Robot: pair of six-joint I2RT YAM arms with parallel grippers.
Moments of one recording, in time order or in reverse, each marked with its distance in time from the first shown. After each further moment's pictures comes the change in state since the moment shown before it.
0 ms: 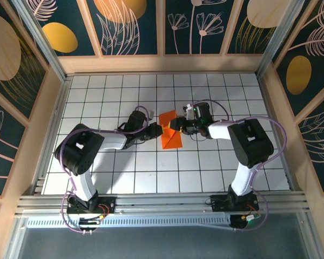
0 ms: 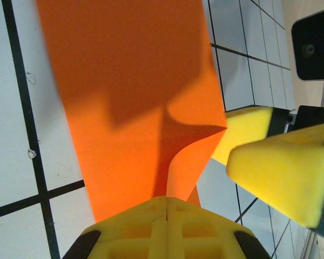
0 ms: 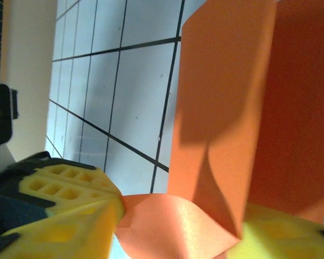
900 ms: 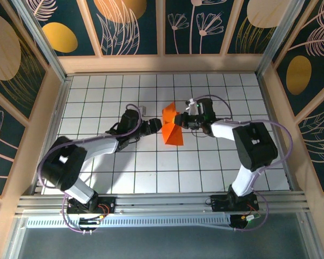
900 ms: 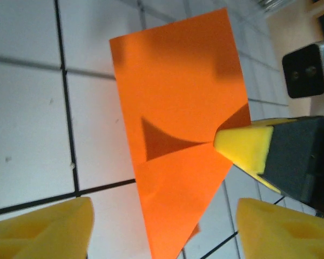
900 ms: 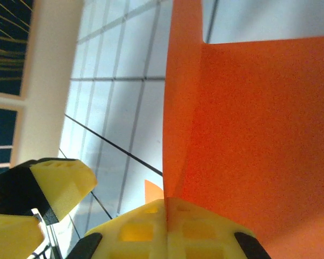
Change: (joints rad) left arm 0.002 -0.270 -0.071 -0.093 -0.179 0.027; right arm -0.038 -0.091 0.020 0.004 0.006 0.000
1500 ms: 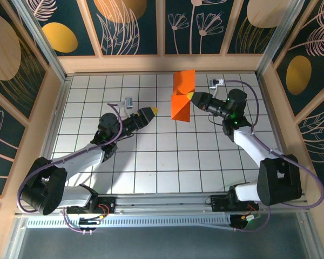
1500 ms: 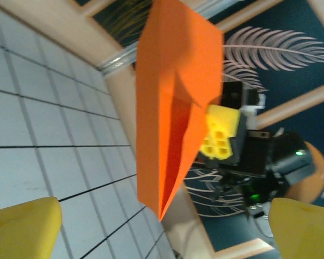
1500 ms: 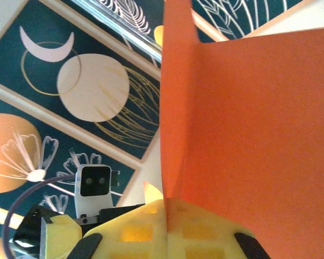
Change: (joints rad) left arm 0.045 -0.226 -0.148 0.499 0.255 -0.298; right arm -0.152 -0.391 -0.062 0.274 -0.164 0.301
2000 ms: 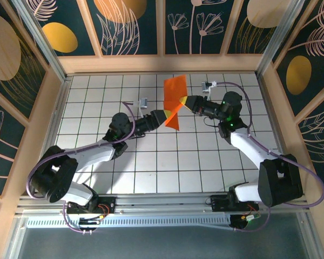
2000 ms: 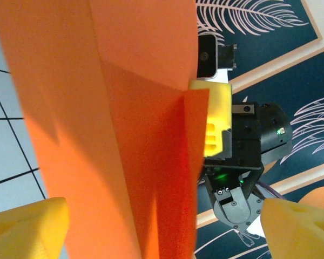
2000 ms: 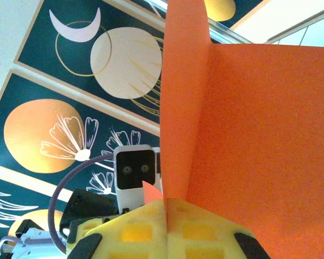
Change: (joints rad) left arm -0.117 0.157 0.093 0.116 0.050 -0.082; right arm 0.079 -0.003 -0.017 0.071 -0.071 0.167
